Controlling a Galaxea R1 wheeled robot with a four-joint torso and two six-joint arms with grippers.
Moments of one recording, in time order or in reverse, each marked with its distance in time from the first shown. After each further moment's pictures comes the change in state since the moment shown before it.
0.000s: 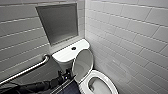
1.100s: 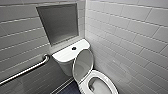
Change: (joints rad) left arm 0.330 -0.278 0.356 0.926 0.250 0.063; right arm 0.003 -0.029 0.023 -0.070 -0.001 -0.010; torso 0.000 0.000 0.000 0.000
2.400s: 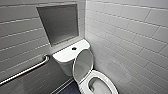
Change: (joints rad) left arm 0.530 0.076 -0.151 0.442 0.159 0.017; right arm 0.016 -0.001 0.042 -0.046 -0.001 -0.001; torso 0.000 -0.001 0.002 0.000
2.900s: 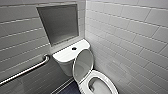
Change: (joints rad) left arm 0.024 0.080 -0.043 -0.292 0.091 0.524; right arm 0.087 -0.099 0.161 0.000 -0.022 0.008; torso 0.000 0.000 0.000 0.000
